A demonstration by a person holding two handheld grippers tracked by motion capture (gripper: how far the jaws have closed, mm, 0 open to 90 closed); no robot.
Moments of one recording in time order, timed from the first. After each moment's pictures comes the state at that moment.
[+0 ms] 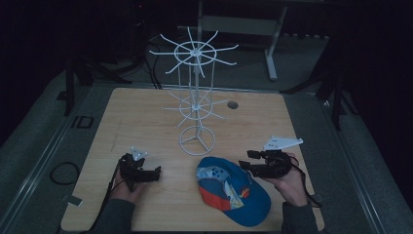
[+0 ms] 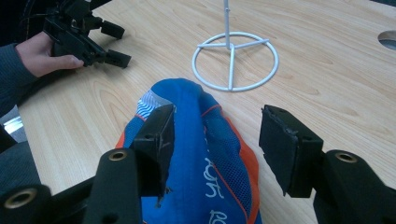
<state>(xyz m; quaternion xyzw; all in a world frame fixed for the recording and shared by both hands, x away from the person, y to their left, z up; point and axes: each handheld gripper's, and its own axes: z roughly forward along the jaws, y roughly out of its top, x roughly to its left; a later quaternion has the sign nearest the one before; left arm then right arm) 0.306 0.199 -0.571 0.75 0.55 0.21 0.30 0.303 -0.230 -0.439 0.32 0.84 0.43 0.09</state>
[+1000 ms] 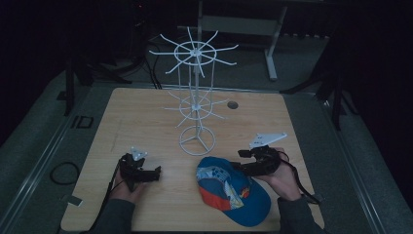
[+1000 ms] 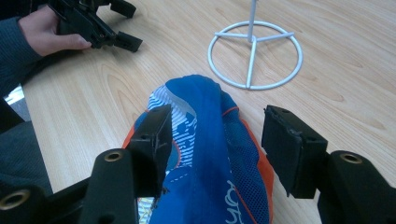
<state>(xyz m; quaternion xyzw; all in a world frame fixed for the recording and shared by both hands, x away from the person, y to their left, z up) 0.306 0.199 -0.571 0.75 0.55 0.21 0.30 0.312 -0.201 -0.433 0.28 0.87 0.39 0.07</state>
